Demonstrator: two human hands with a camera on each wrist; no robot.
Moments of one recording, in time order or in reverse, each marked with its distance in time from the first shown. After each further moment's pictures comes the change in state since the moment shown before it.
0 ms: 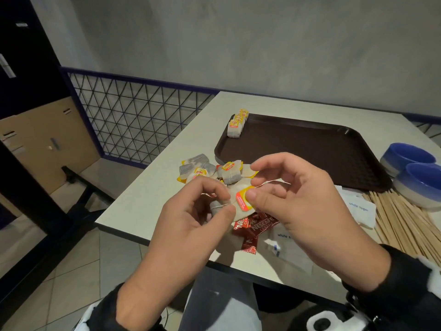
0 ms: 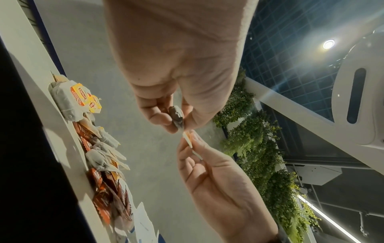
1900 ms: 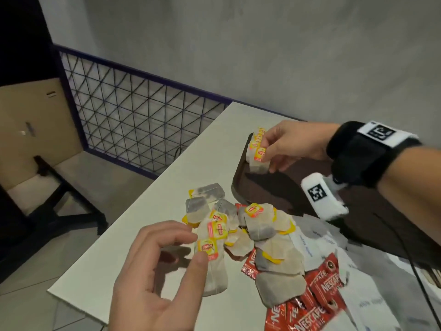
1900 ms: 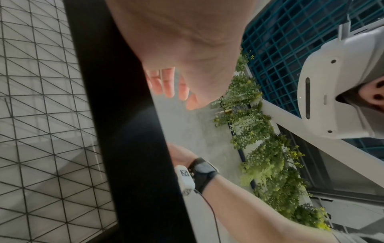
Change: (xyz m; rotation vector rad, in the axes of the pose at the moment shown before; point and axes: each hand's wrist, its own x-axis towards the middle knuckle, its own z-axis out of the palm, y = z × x) left_hand 0.036 -0.075 -0.037 0.135 0.444 0.209; right_hand 0.279 0.020 -0.015 -0.865 -0.411 0.432
